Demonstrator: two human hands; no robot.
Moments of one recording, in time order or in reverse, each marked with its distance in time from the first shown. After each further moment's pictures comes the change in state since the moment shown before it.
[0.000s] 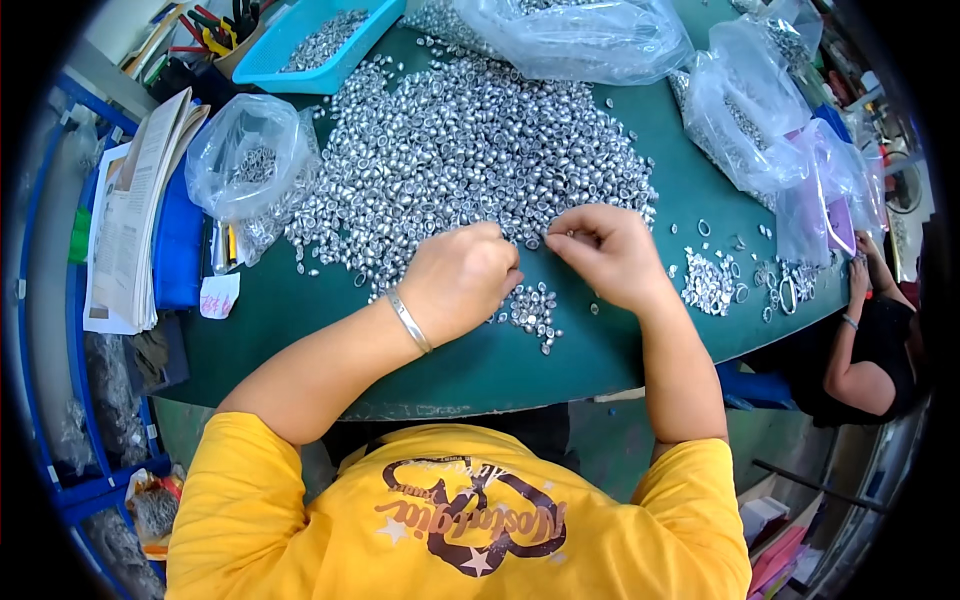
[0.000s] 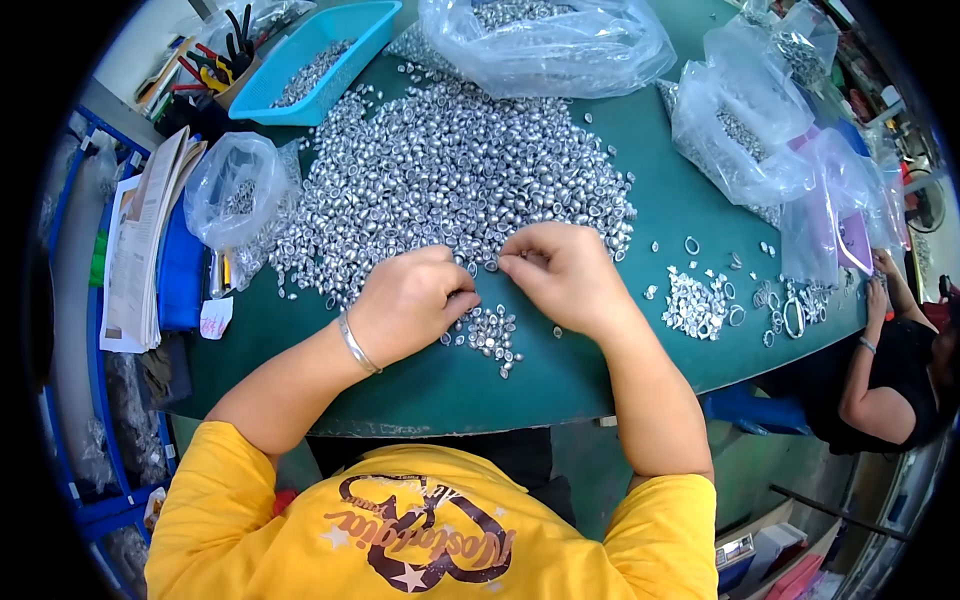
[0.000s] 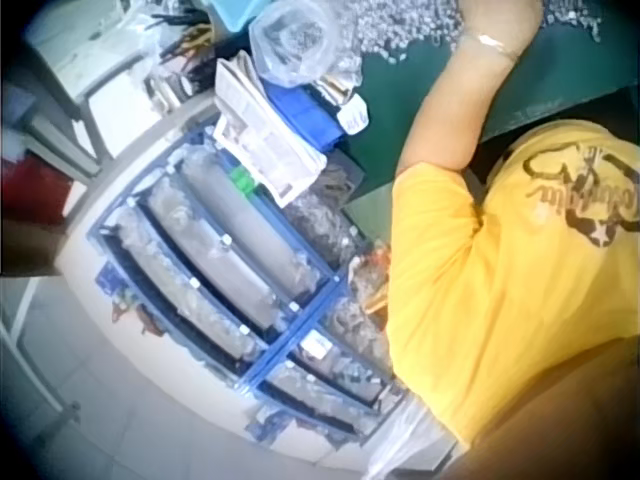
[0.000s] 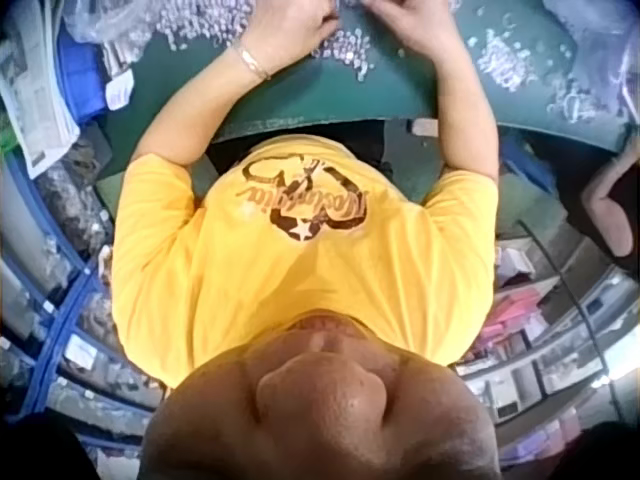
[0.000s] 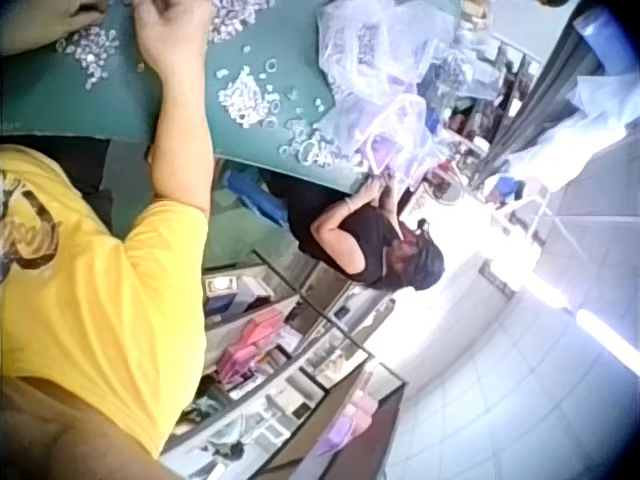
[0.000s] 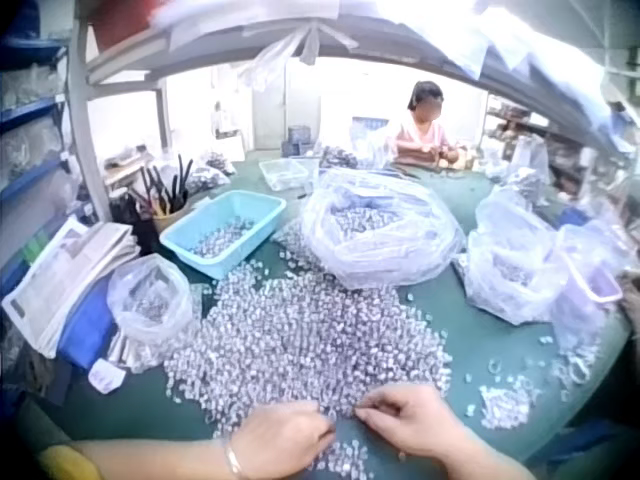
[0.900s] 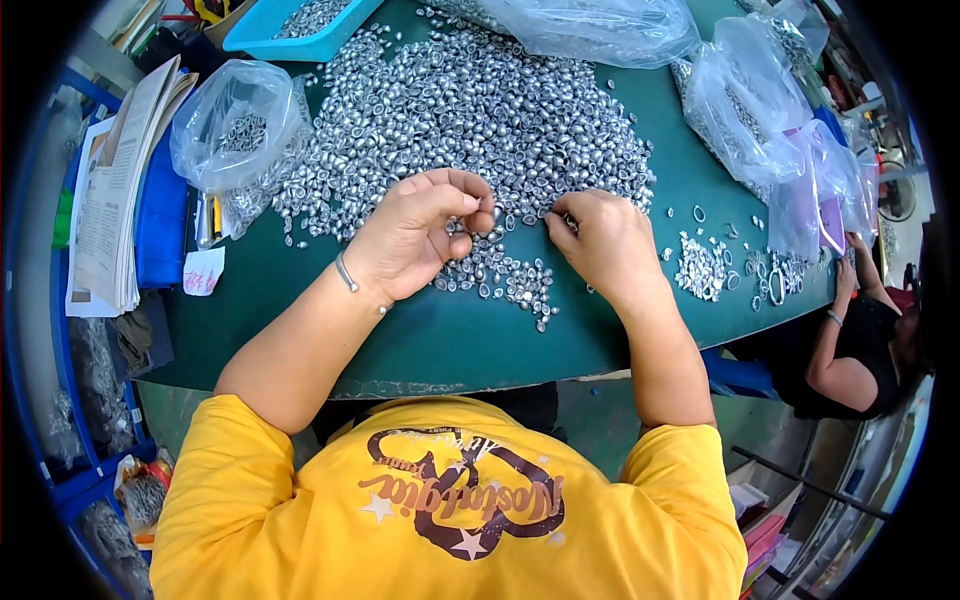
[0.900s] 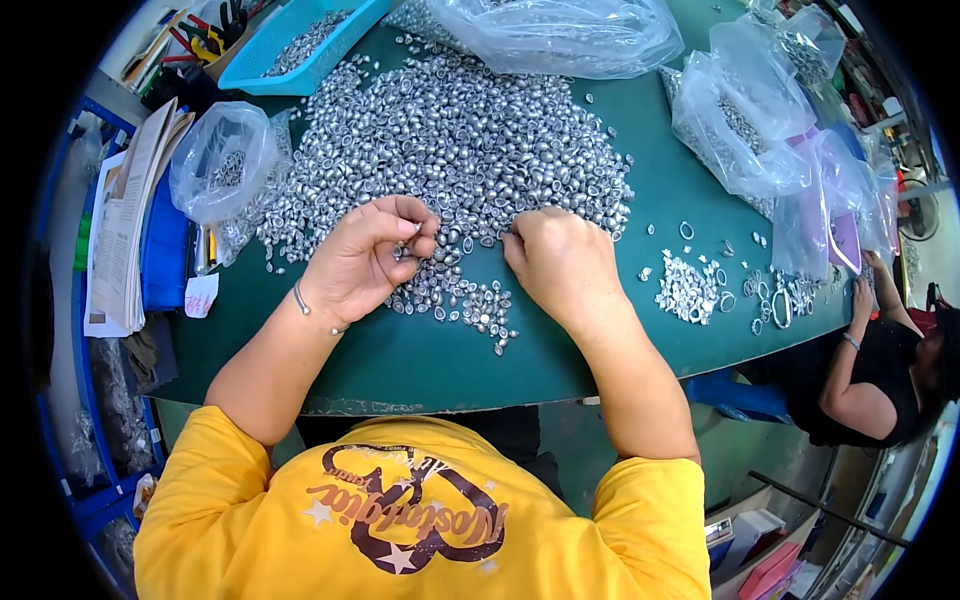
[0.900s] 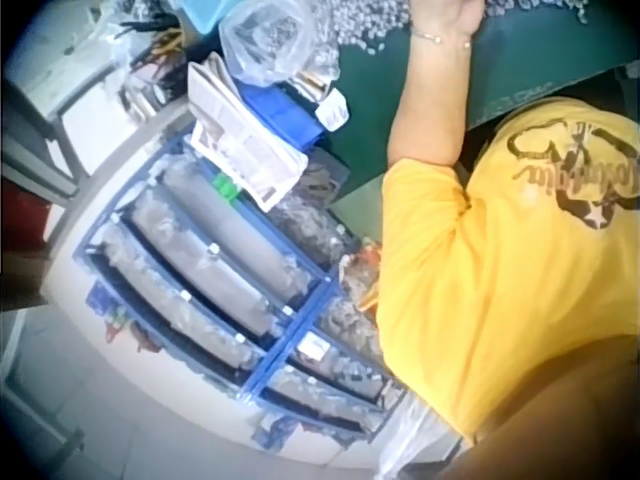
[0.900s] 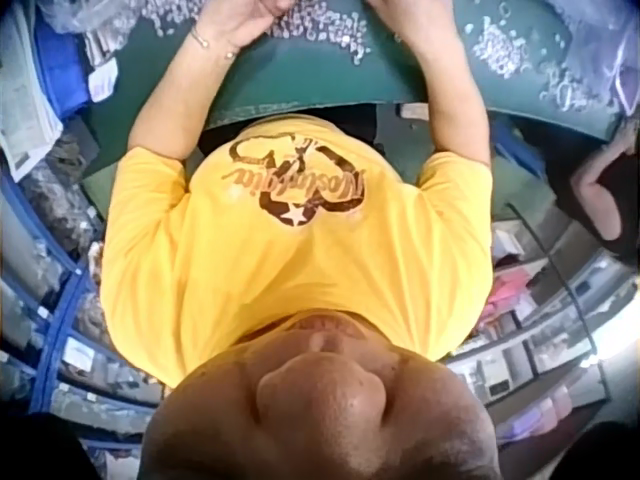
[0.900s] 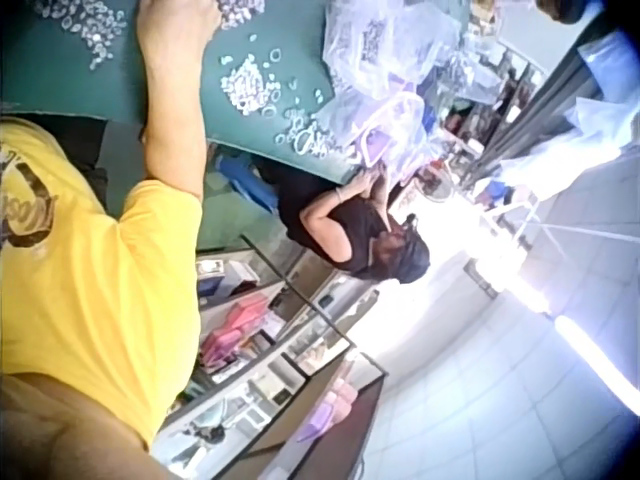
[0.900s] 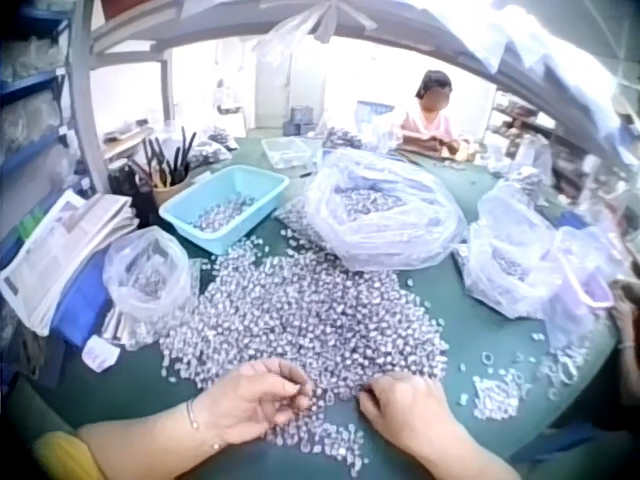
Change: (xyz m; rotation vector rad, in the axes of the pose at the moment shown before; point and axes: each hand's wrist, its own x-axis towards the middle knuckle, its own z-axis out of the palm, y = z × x) left_hand -0.002 -0.023 -0.017 -1.855 -0.025 -0.628; right_hand -0.005 -0.007 0.010 -0.701 0.120 -0.117
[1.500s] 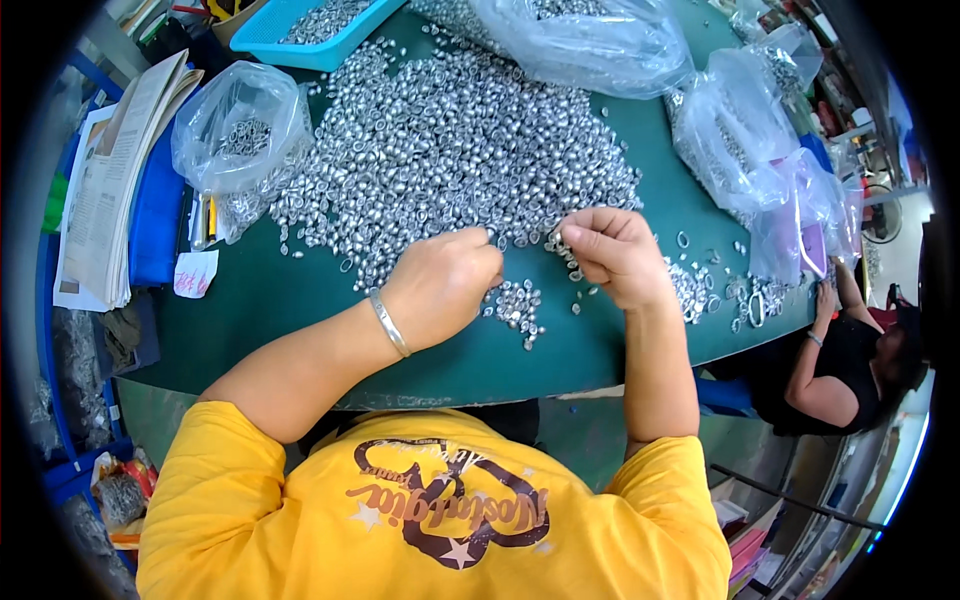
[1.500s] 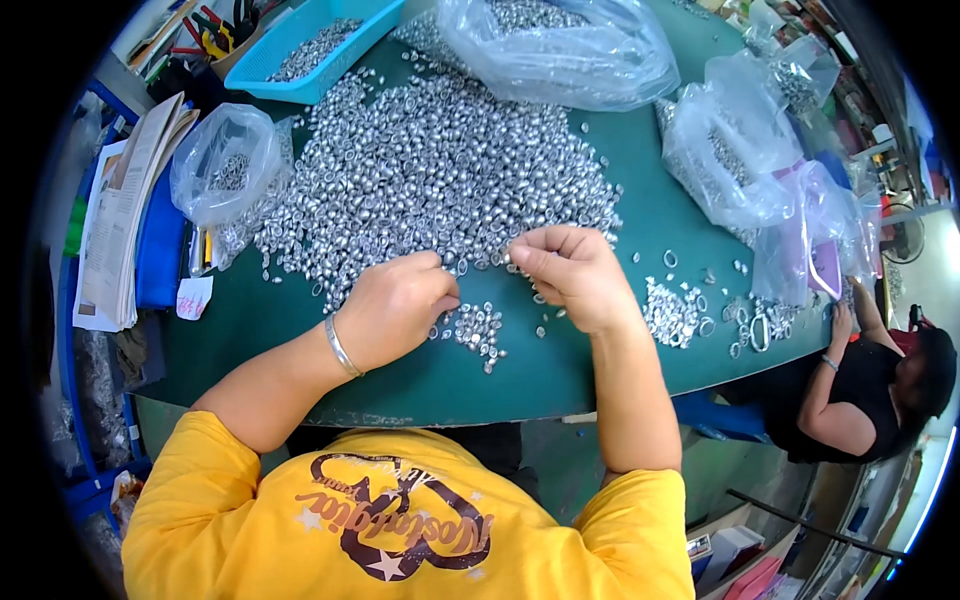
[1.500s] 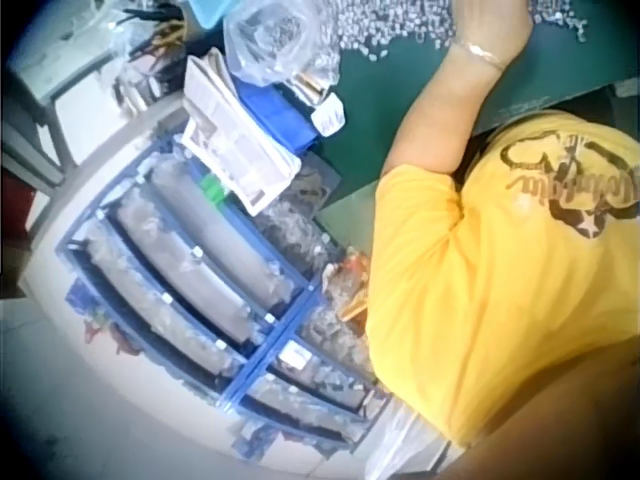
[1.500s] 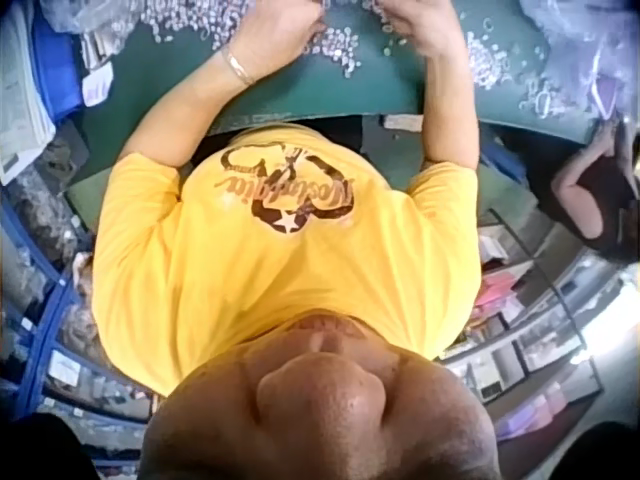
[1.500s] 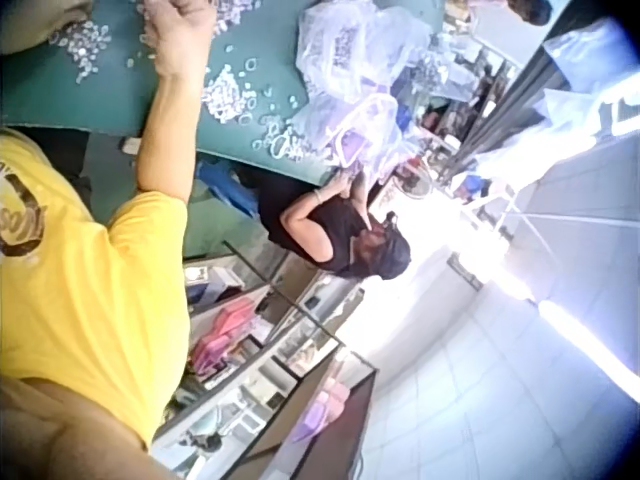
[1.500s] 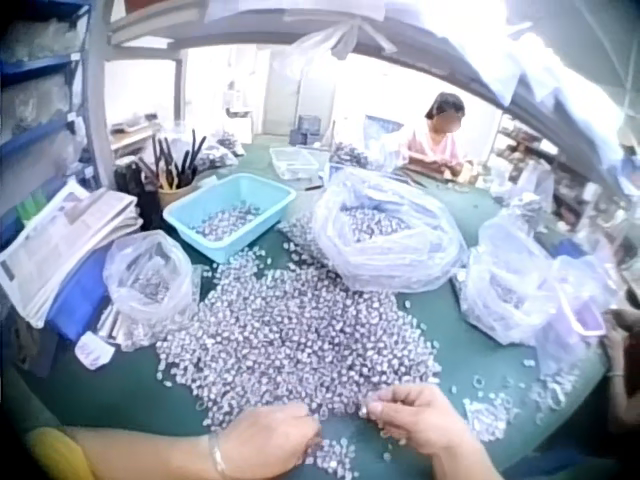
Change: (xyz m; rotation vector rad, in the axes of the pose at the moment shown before) left_hand -0.006 -0.029 0.004 1.739 -0.006 0.737; right_hand 0.005 0.020 -0.016 1.376 -0.294 0.522
